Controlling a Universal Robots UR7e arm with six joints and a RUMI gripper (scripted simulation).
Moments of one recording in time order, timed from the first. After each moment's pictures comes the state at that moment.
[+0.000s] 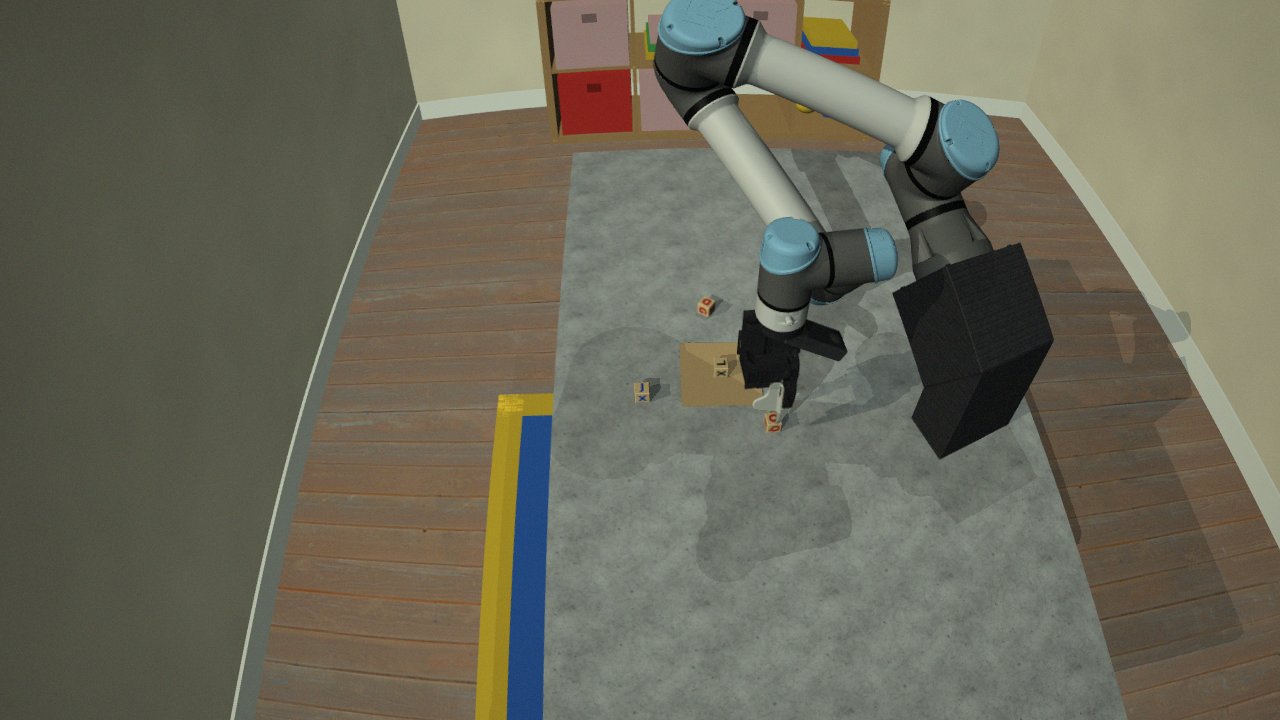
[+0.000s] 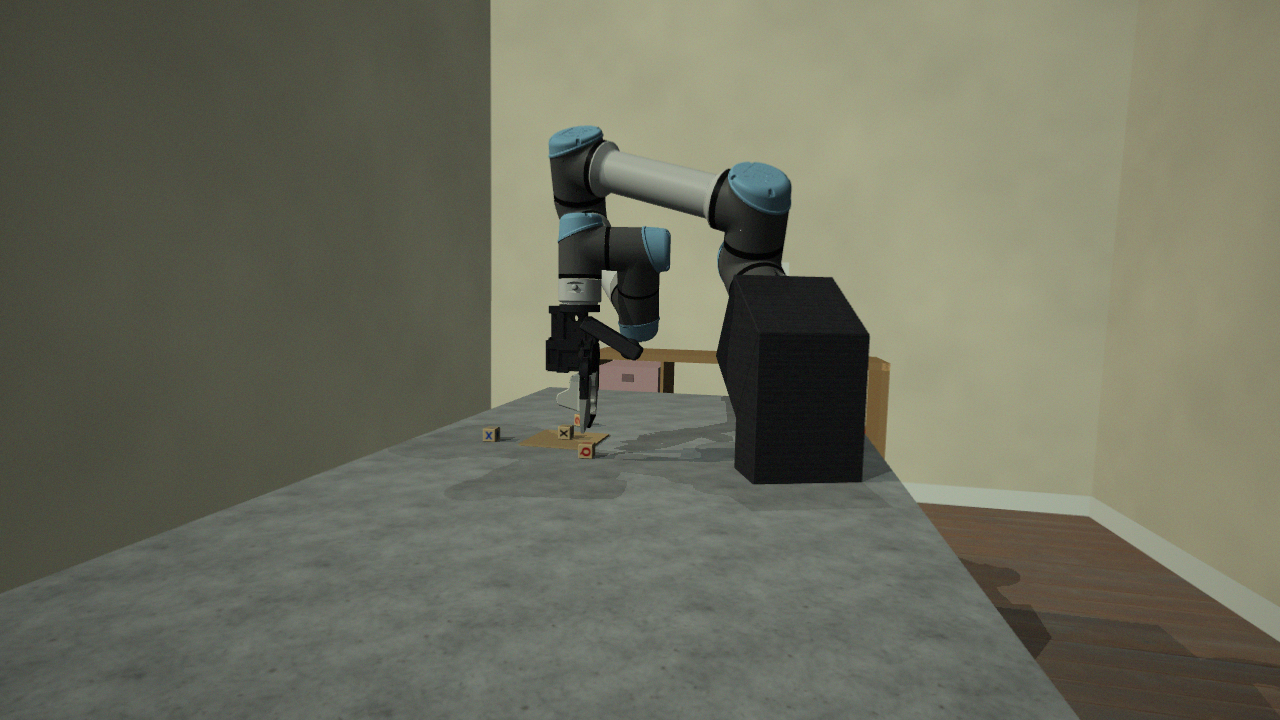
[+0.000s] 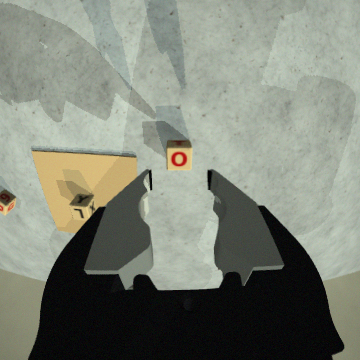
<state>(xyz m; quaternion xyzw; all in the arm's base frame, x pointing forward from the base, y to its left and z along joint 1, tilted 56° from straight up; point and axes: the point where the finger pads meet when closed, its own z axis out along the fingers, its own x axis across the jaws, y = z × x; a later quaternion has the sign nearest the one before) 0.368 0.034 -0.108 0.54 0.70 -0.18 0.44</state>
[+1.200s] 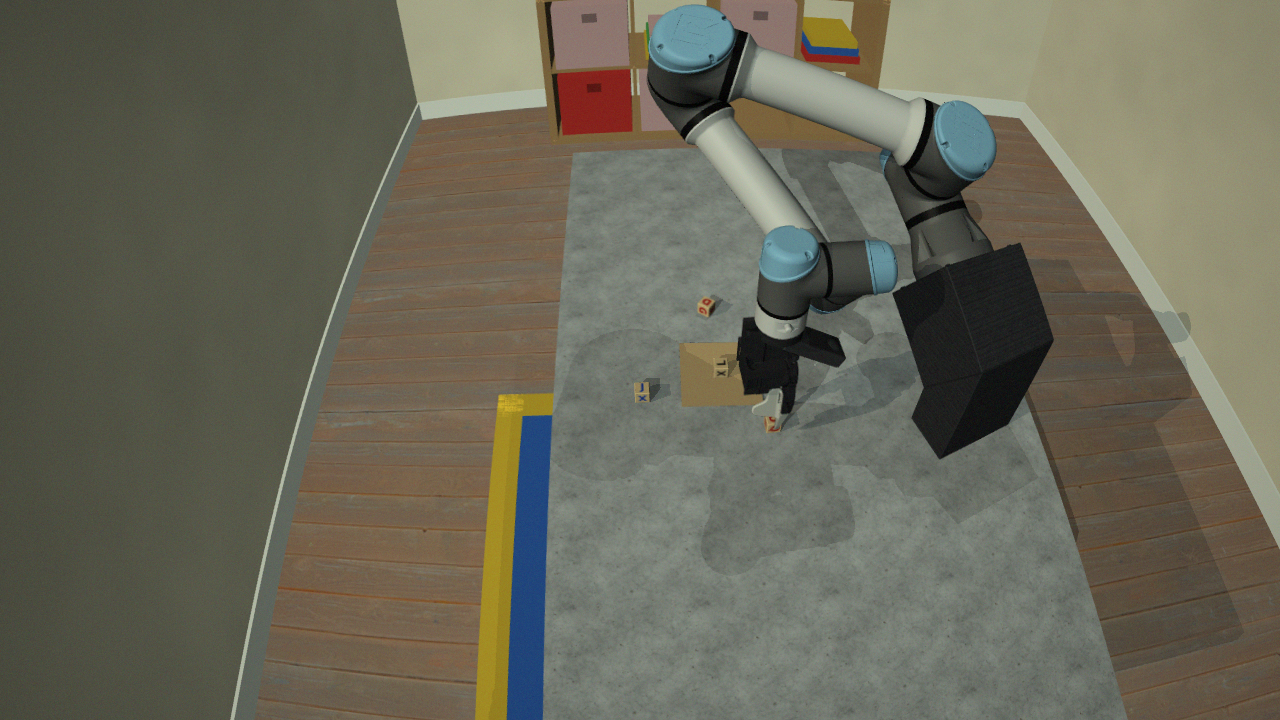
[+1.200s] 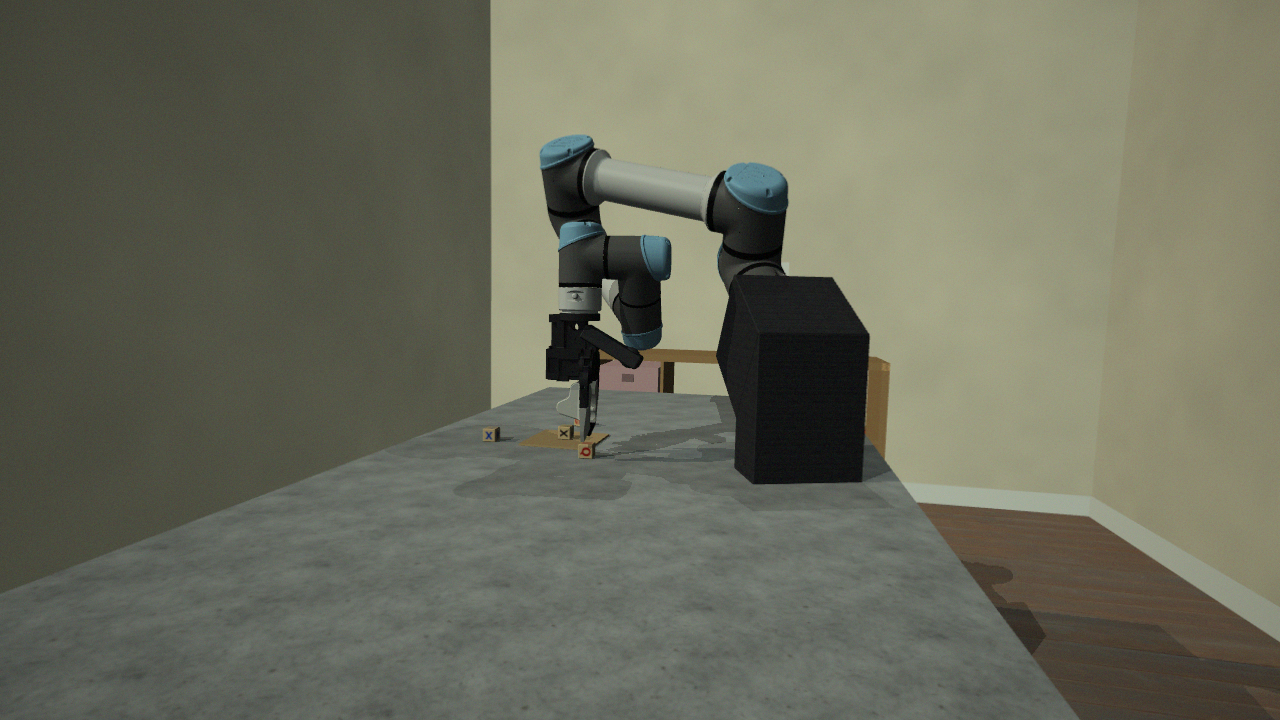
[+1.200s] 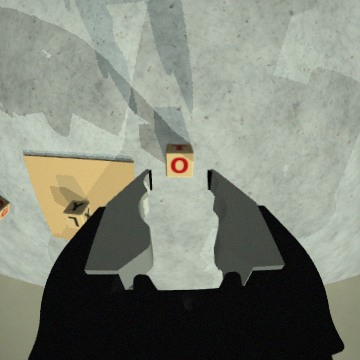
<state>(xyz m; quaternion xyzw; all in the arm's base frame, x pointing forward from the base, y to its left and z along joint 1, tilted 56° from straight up) 0.374 0.023 -0.116 0.54 0.70 -0.18 0.44</state>
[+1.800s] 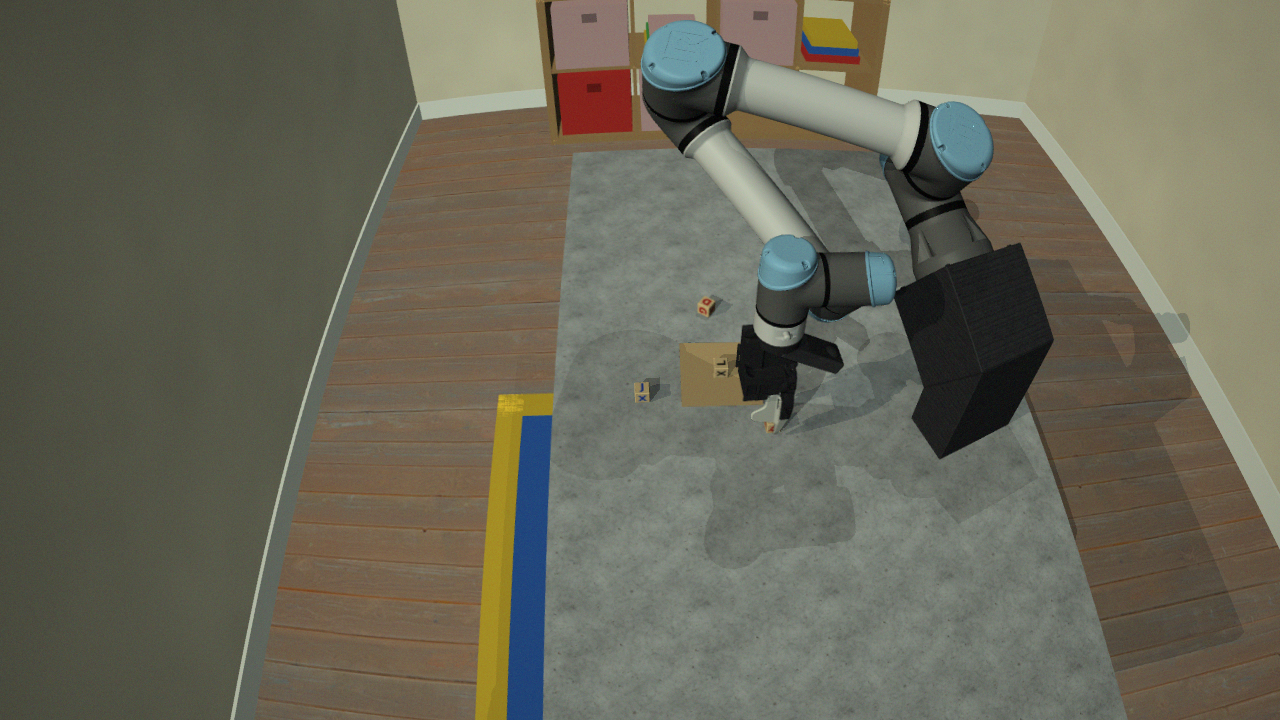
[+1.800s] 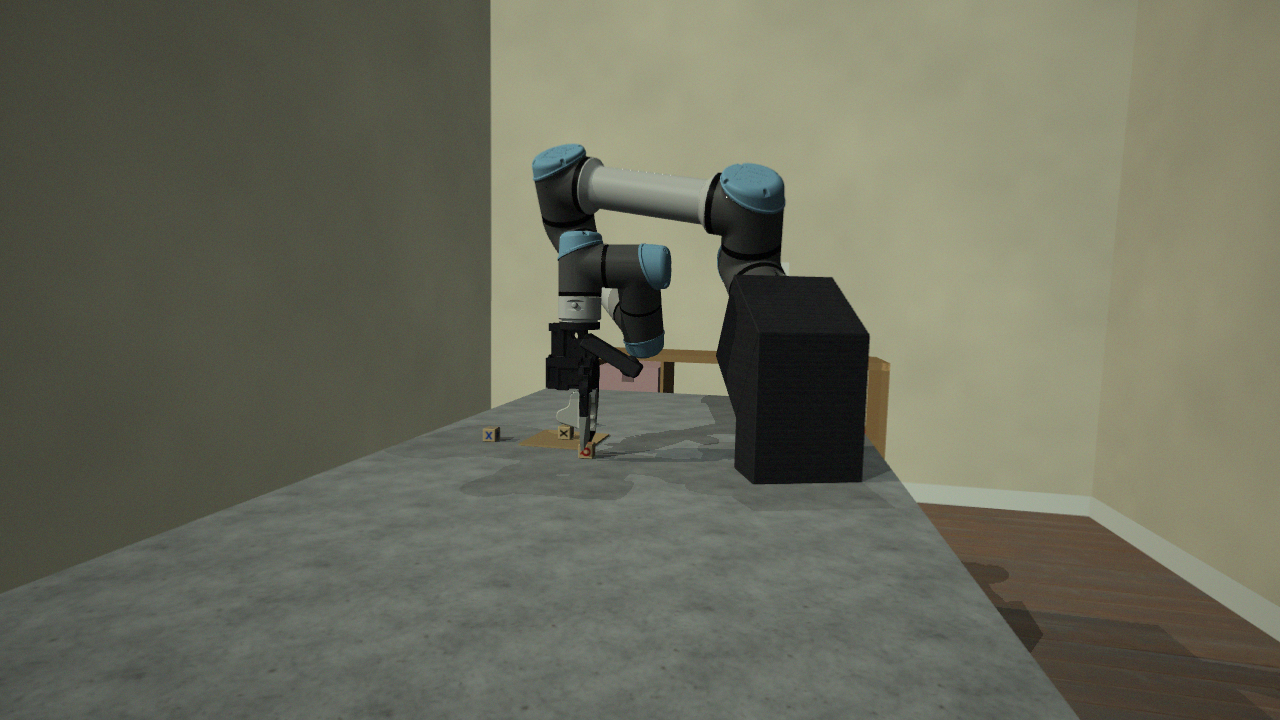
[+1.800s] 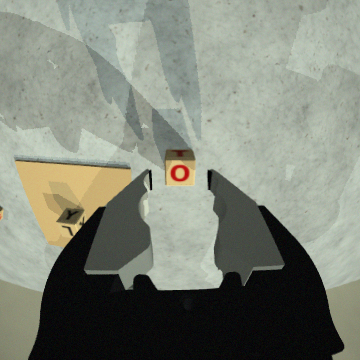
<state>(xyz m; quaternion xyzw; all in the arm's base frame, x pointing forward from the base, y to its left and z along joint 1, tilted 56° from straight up) 0.380 0.012 -0.125 0.54 0.70 -0.18 0.44</state>
